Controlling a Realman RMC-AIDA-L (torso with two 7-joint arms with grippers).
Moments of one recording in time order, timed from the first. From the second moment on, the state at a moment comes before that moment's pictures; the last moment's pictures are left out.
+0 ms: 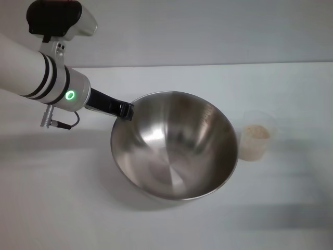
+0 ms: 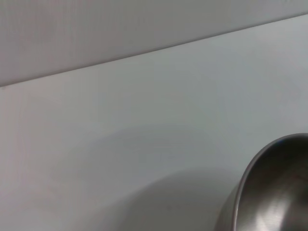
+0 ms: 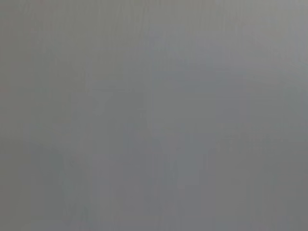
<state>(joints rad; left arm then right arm) -0.77 -2.06 -1.82 -1.05 2.49 -1.16 0.36 0.39 2.08 0.64 0.04 -1.91 -1.52 0.02</state>
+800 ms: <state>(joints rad) -0.79 -2.06 -1.85 -0.98 2.49 -1.14 0.38 0.39 2.08 0.64 0.04 -1.91 -1.52 0.02</state>
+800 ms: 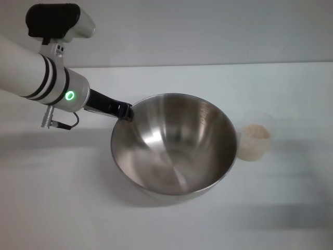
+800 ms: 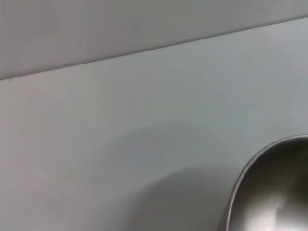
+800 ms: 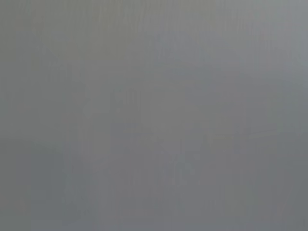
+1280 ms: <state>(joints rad) -0.78 -2.06 -1.88 -1.01 2.50 -1.13 0.39 0.40 2.08 0.64 0.04 -1.91 -1.52 0.02</state>
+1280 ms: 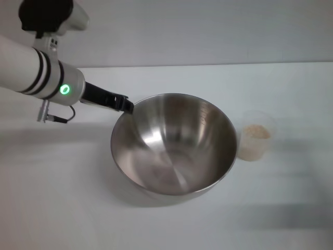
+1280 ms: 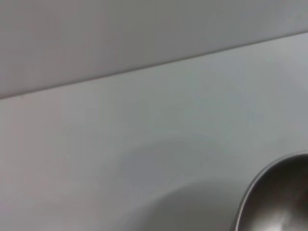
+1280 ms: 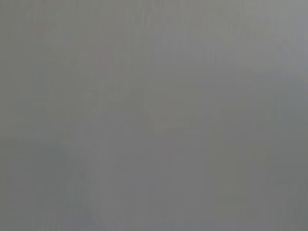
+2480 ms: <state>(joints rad) -0.22 -2.06 -1.33 -1.00 2.62 0.91 0.13 0.37 2.08 0.64 0.04 -1.91 -1.52 0.02</state>
